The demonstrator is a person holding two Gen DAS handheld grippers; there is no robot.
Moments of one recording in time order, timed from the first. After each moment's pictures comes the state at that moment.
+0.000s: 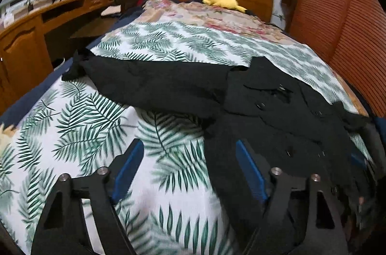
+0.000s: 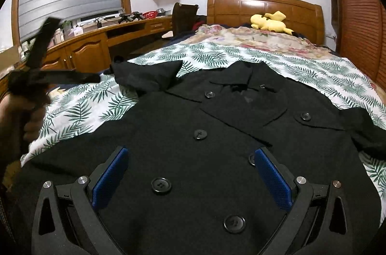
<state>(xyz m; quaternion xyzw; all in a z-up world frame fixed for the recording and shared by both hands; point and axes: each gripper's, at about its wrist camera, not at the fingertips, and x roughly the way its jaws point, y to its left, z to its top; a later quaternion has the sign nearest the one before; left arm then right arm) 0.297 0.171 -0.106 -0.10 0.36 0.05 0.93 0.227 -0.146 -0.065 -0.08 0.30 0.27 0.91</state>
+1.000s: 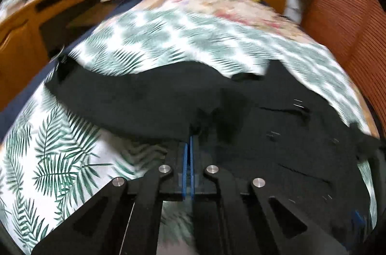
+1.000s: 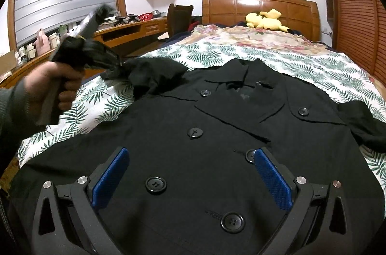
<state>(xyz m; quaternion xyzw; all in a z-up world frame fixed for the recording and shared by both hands) 0.375 0.132 -0.089 -0.10 0.40 0.05 0.91 0.227 -0.145 -0.068 -0.06 0.29 0.26 0.92</state>
